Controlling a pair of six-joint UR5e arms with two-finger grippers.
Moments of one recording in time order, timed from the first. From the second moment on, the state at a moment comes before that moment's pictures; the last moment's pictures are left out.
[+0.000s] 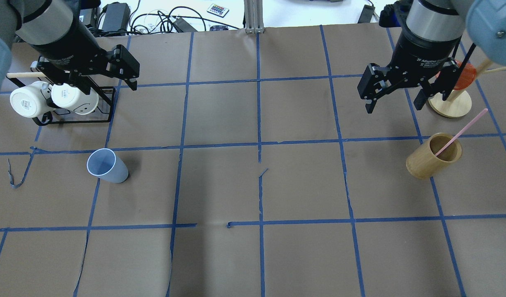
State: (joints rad) left arm -1.51 -1.54 -1.58 -1.48 1.56 0.01; right arm 1.53 -1.56 1.55 -1.43 -1.59 -0.06
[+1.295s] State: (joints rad) left arm -1.33 -1.53 -1.69 -1.46 1.63 0.30; right arm 1.42 -1.52 1.56 -1.43 -1.67 -0.42
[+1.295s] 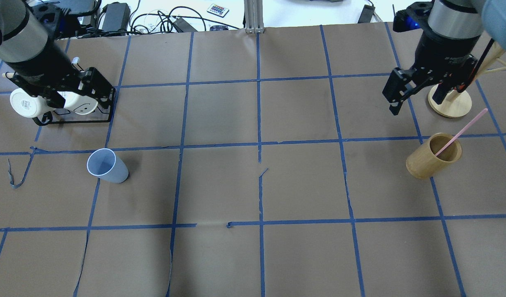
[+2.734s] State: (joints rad) left arm -1.05 -1.61 -2.12 -1.03 1.53 0.49; right arm 1.30 -1.42 1.72 -1.77 -1.93 -1.33
